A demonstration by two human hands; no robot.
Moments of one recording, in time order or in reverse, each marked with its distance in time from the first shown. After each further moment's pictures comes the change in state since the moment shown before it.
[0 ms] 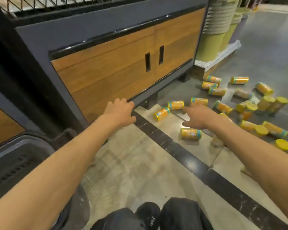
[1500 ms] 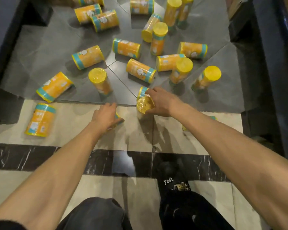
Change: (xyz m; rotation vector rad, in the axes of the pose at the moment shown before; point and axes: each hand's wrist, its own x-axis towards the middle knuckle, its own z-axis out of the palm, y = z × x) left_hand 0.376 0.350 0.267 -0.045 -0.355 0.496; right_hand 0.124 0.295 0.264 0.519 -0.176 0.468
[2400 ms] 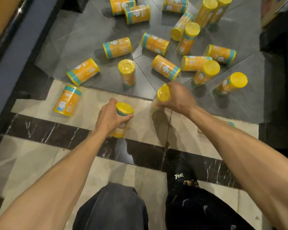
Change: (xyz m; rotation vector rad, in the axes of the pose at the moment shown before) left_hand -0.081 -0.045 -0.001 -0.594 0.271 -0.161; right_hand -0.001 -0.037 0.002 0.277 0.230 0.109
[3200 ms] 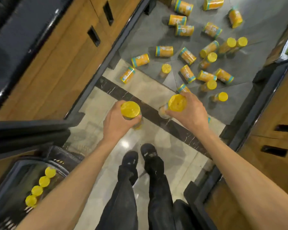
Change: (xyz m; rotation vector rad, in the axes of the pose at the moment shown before) left_hand -0.347 0.129 -0.317 -0.328 0.224 -0.349; right_hand -0.283 -0.240 -0.257 0.014 -0.083 -0.043
